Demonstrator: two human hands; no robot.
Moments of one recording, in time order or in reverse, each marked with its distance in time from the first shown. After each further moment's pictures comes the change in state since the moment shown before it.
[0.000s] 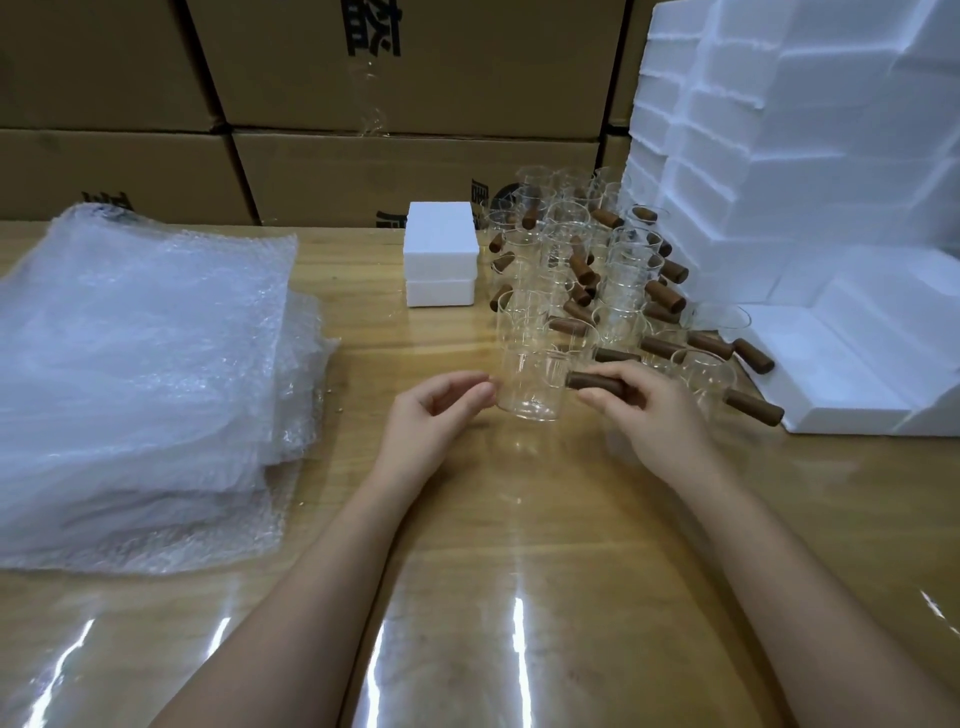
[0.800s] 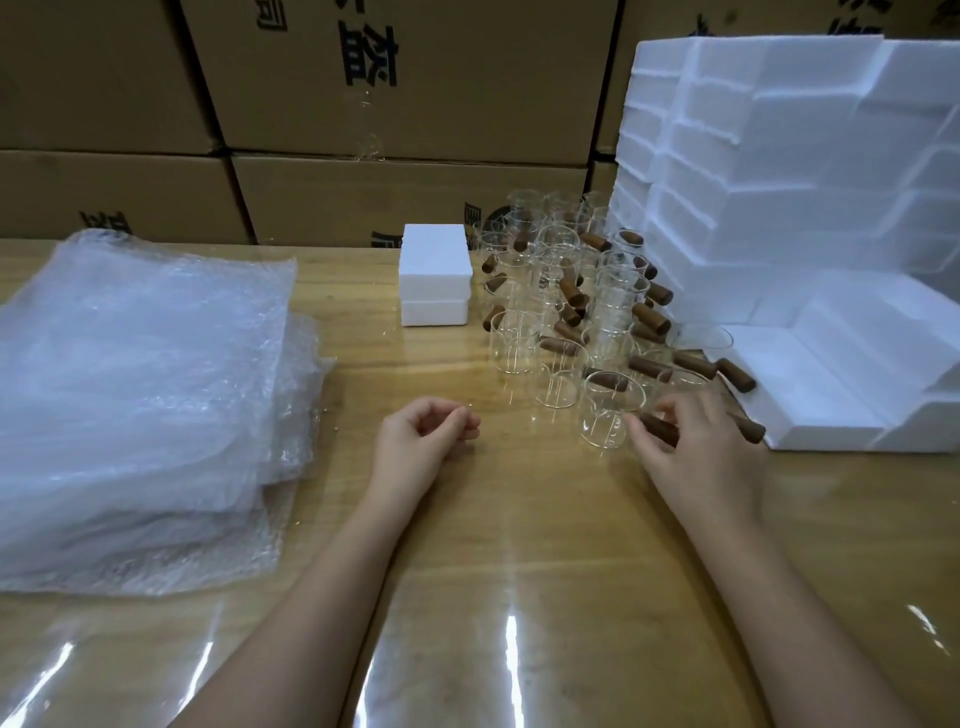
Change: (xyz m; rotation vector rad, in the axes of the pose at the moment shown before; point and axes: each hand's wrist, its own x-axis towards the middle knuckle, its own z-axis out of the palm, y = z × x) left_hand 0.000 -0.002 0.000 0.029 0.125 -0.083; right_hand -0.021 0.032 -0.017 -0.721 0.437 -0.009
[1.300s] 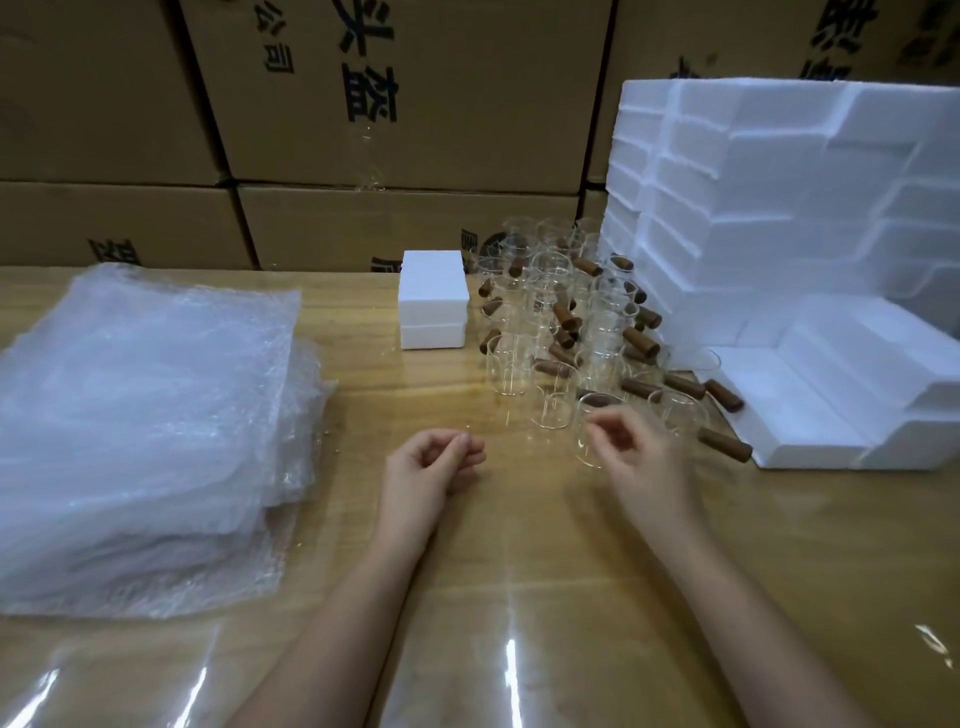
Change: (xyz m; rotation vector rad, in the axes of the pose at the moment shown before) left_hand -0.014 -0.001 0.008 -0.161 0.019 -0.040; right_hand 0.000 -0.037 -0.007 0.564 -0.180 -0.032
